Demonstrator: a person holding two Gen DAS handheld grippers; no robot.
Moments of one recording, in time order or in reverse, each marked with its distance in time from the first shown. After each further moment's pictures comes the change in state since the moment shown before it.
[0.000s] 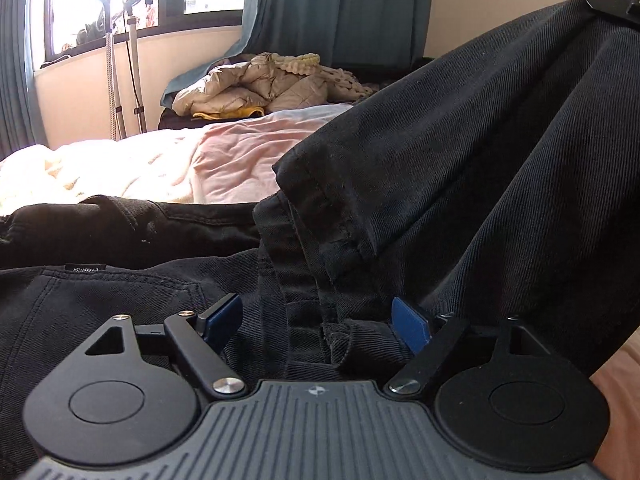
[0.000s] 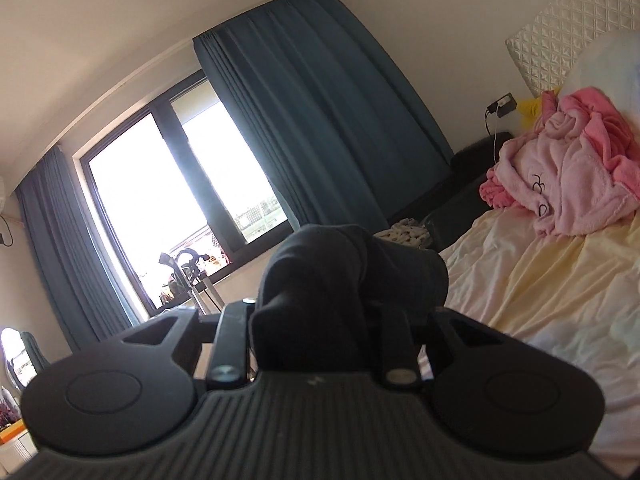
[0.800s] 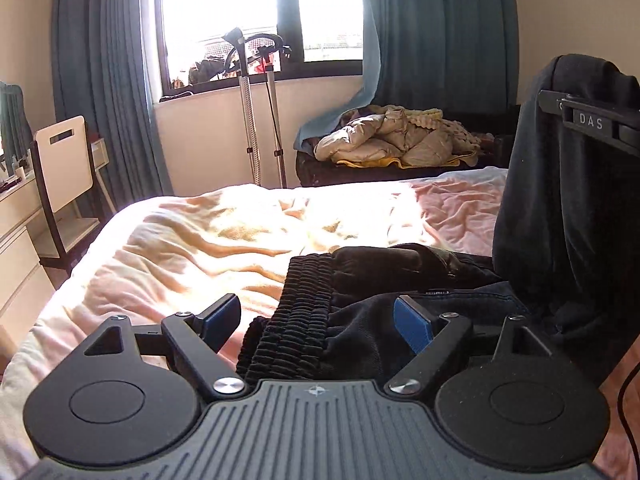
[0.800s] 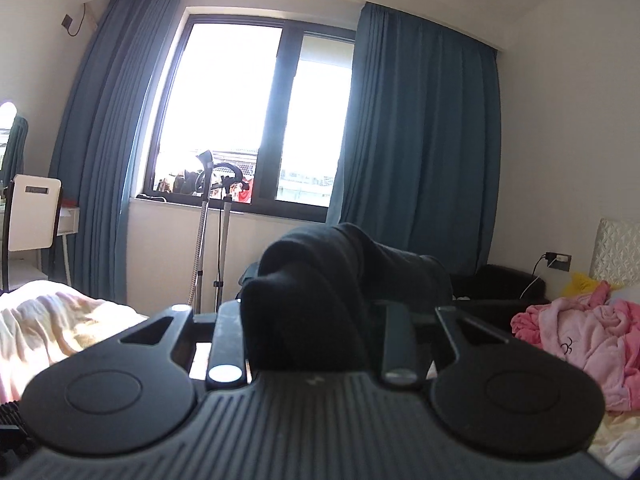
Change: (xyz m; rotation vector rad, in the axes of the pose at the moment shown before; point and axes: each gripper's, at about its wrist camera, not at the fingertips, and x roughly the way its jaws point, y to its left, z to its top) left arm -0.165 0.222 -0.003 -0.067 -0.153 0.312; right arm 0.076 0.227 -0.101 -0.691 0.047 -0.022
